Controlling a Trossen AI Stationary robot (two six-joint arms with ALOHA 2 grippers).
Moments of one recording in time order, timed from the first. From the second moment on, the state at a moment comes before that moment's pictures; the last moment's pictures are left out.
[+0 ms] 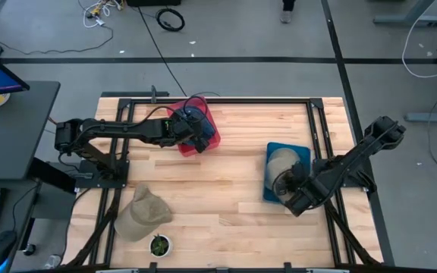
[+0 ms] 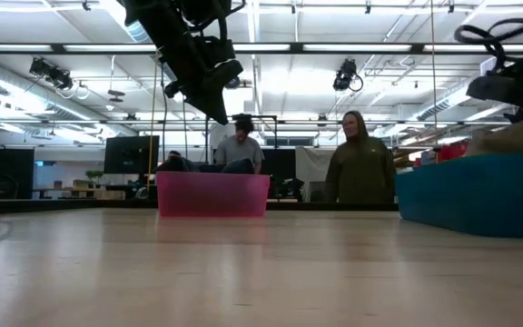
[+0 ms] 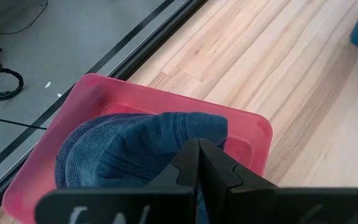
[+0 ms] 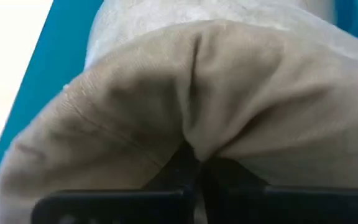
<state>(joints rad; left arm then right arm) 0.17 1.51 1.09 -0.42 -0.52 -0.29 0.67 1.35 0.69 -0.97 0.46 2.10</state>
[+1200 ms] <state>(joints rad) 0.17 1.51 1.09 -0.43 -0.52 -0.29 0.67 1.36 1.05 -1.02 0.09 1.43</state>
